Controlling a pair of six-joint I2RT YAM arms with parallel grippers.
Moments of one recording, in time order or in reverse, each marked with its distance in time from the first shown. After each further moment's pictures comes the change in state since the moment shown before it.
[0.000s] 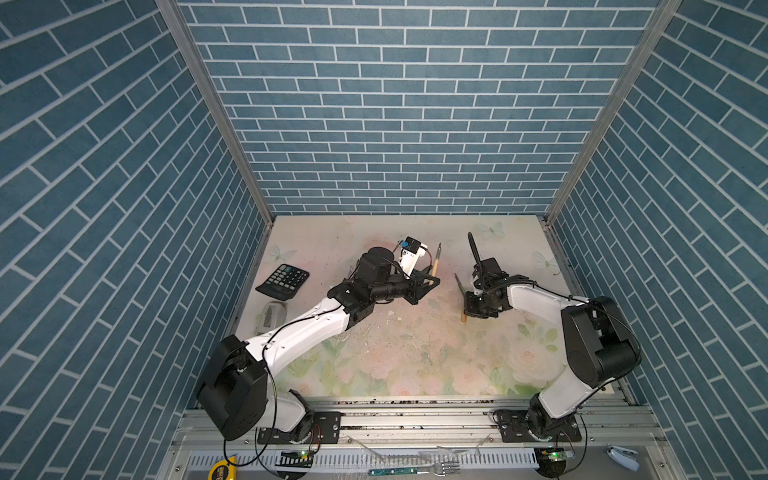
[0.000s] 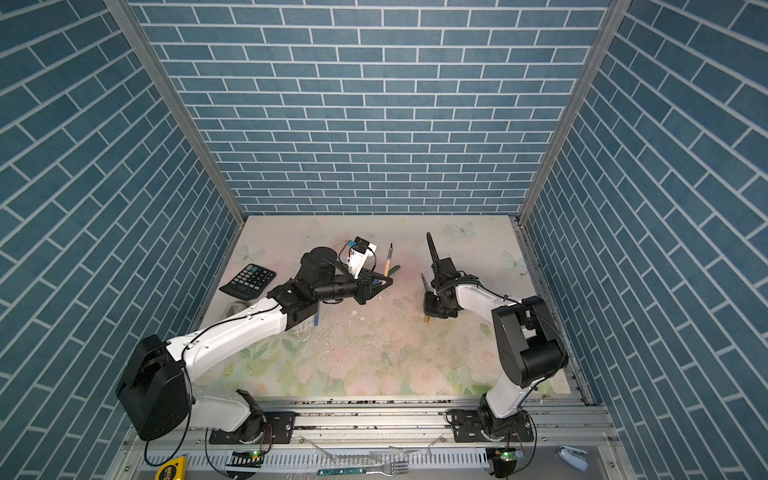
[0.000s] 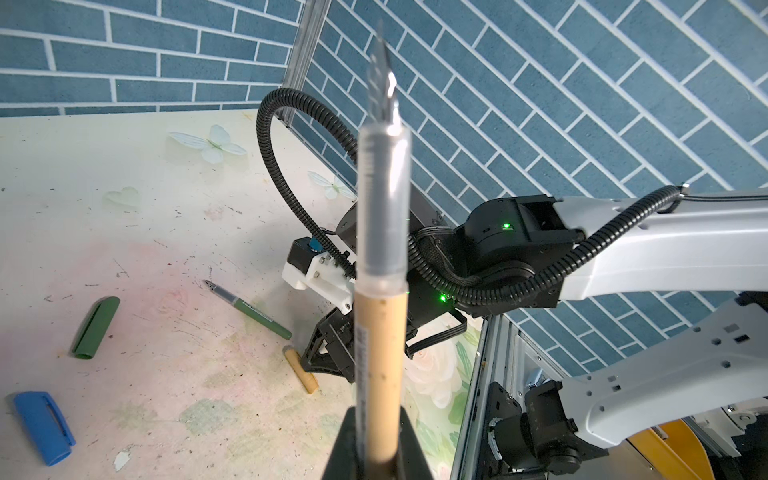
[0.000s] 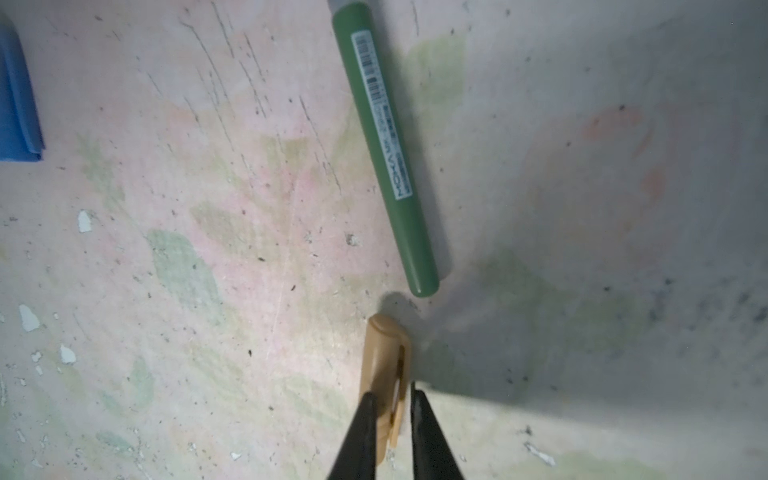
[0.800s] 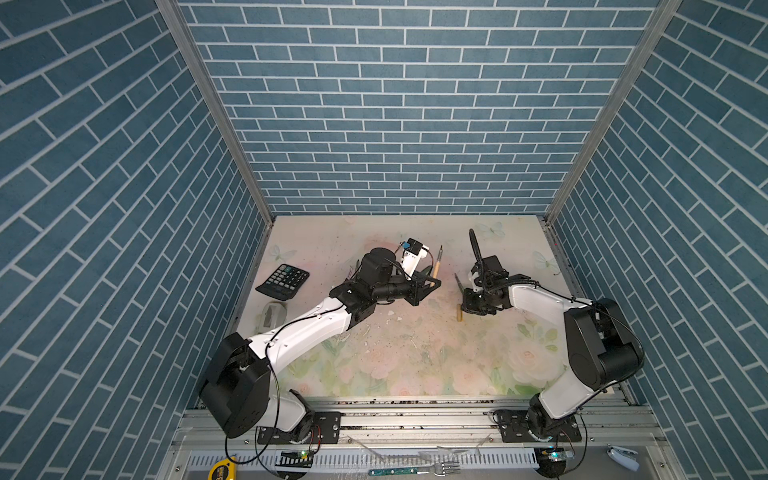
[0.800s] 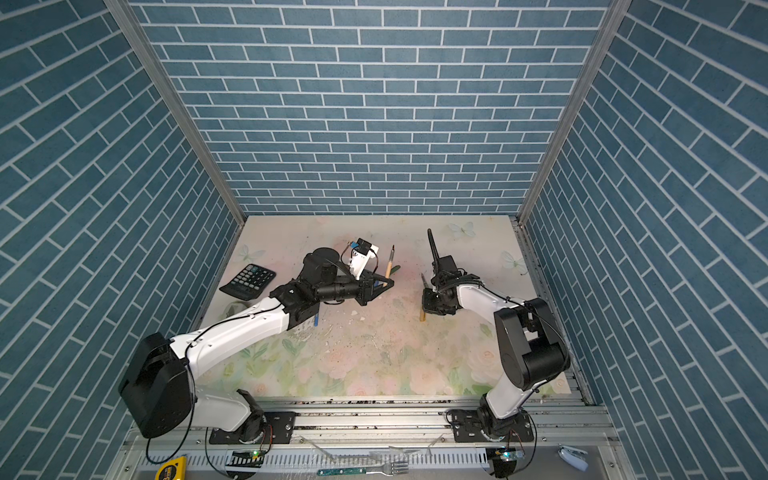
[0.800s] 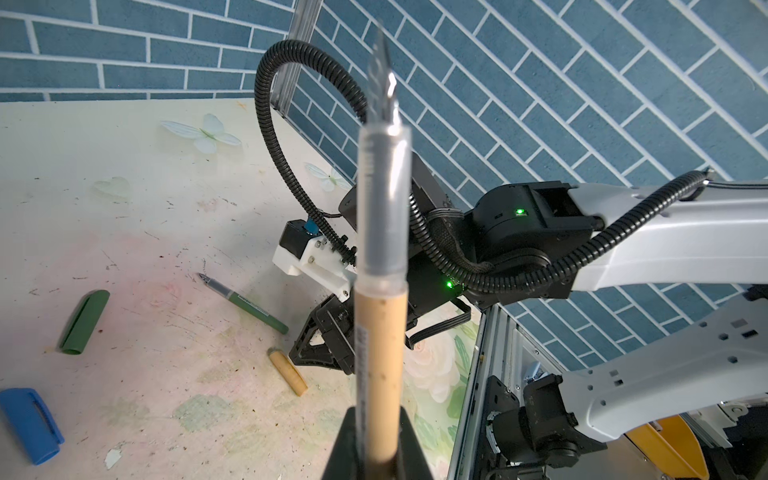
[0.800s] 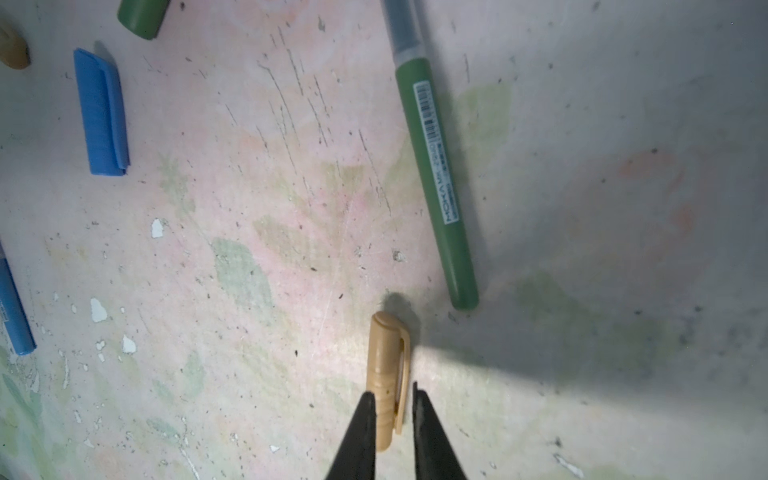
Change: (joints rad) left arm -0.004 0.015 0.000 -0.001 0.012 0.001; right arm -0.002 -0.021 0.006 0.031 -0.051 0.000
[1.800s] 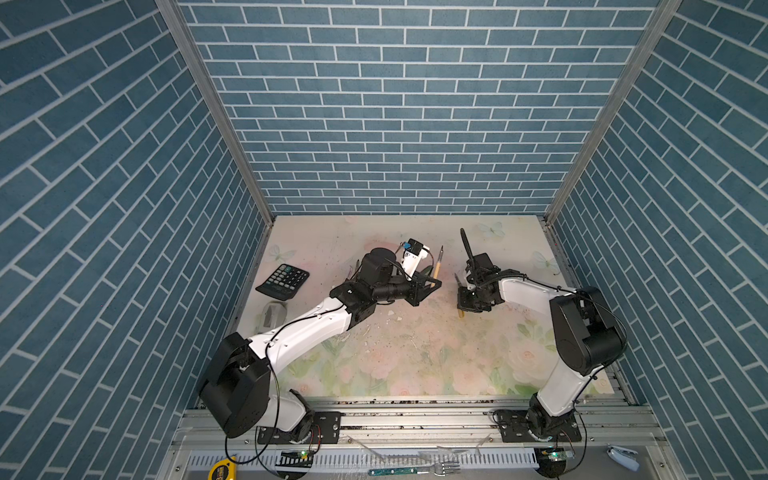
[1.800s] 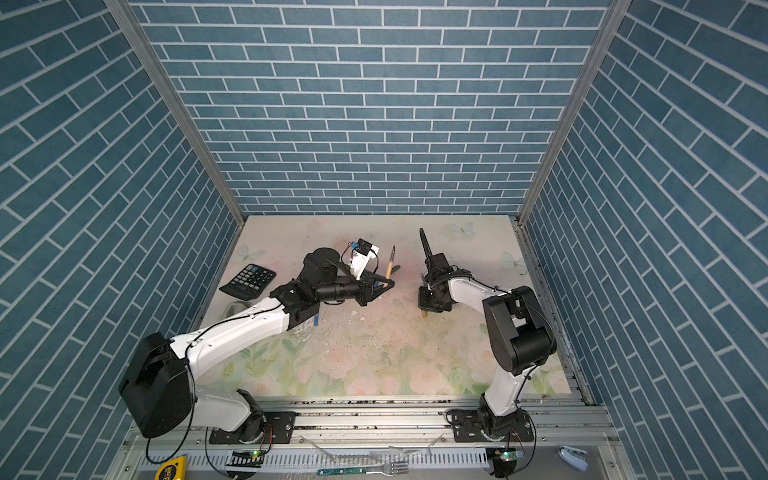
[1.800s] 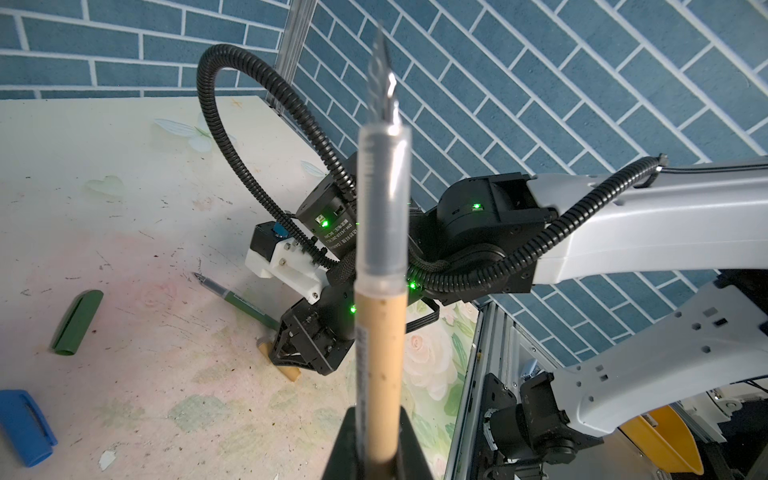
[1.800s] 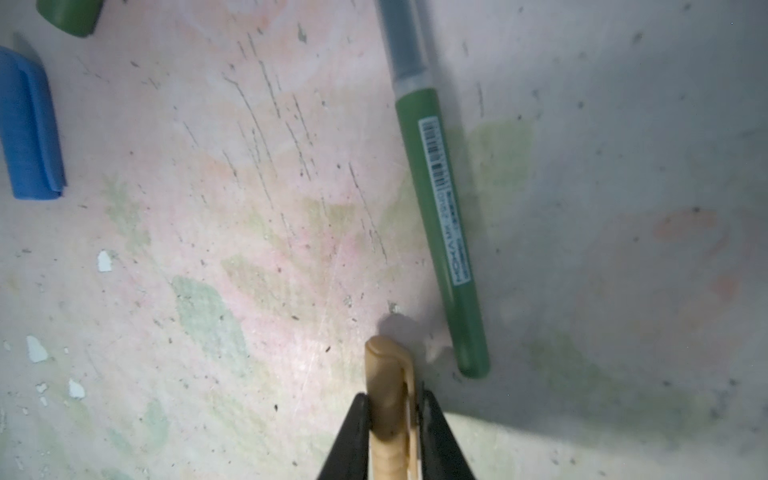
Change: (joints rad) left arm -0.002 0.000 0.000 -0.001 0.007 0.002; right arm 0.040 0.117 0.090 -0.027 0.087 -0.013
